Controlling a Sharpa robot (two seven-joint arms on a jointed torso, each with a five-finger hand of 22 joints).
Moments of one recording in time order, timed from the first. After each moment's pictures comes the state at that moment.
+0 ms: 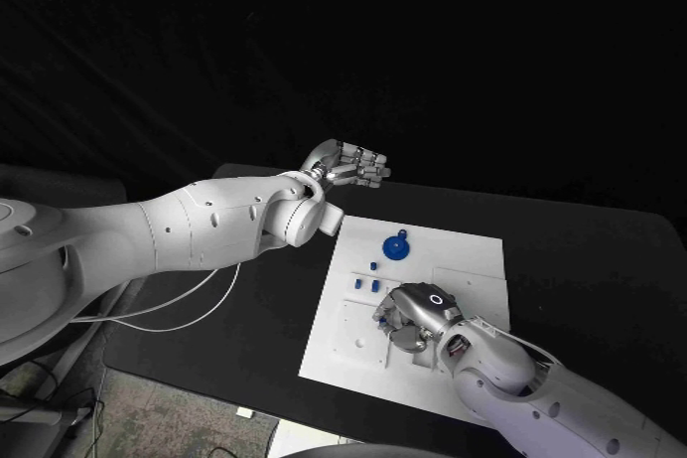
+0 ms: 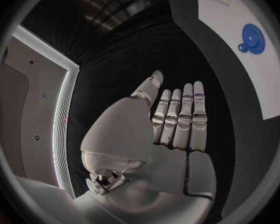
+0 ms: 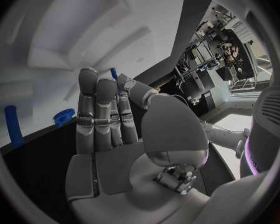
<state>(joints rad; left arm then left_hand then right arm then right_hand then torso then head) 1.30 -0.68 -0.13 1.23 -0.19 -0.38 0.36 1.41 0.00 0.08 -0.17 0.16 1.01 0.16 0.06 0.06 1.00 0.16 0.06 0.06 1.08 0.15 0.07 0.07 0.09 1.03 0.13 0.09 0.13 0.72 -0.48 0.21 1.39 -1.96 -0.31 -0.09 1.26 -0.09 0.68 -0.28 0.05 1.28 0.08 0.06 0.07 1.32 0.05 0.06 0.06 1.45 -0.06 0.74 0.77 0.11 1.47 -0.09 0.33 1.15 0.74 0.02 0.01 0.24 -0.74</state>
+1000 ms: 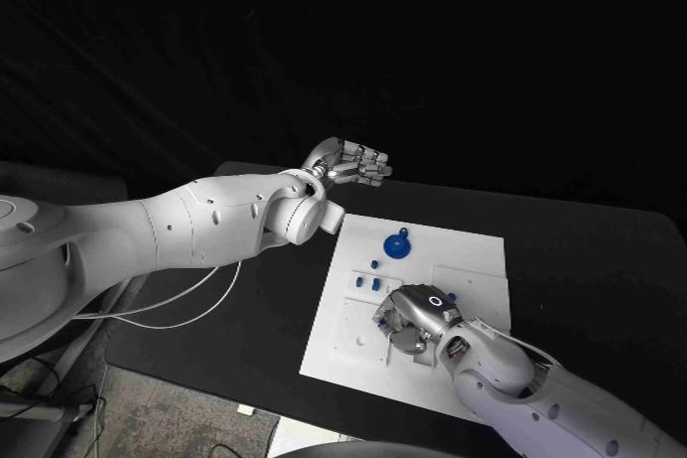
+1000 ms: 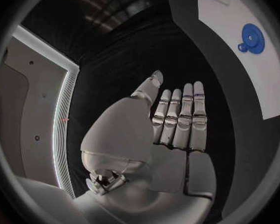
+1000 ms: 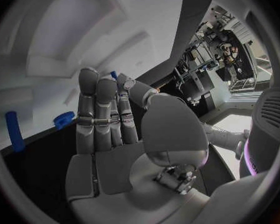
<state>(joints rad) 1.30 -0.68 -0.13 1.23 -0.20 -0.38 0.36 1.41 0.00 0.08 -0.17 0.16 1.01 0.16 0.06 0.06 1.00 0.16 0.06 0.06 1.08 0.15 0.07 0.07 0.09 1.03 0.13 0.10 0.13 0.71 -0.48 0.20 1.39 -1.96 -0.31 -0.10 1.26 -0.09 0.68 -0.28 0.05 1.28 0.08 0.06 0.07 1.32 0.05 0.05 0.06 1.45 -0.06 0.74 0.77 0.11 1.47 -0.09 0.32 1.16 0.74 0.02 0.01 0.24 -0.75</state>
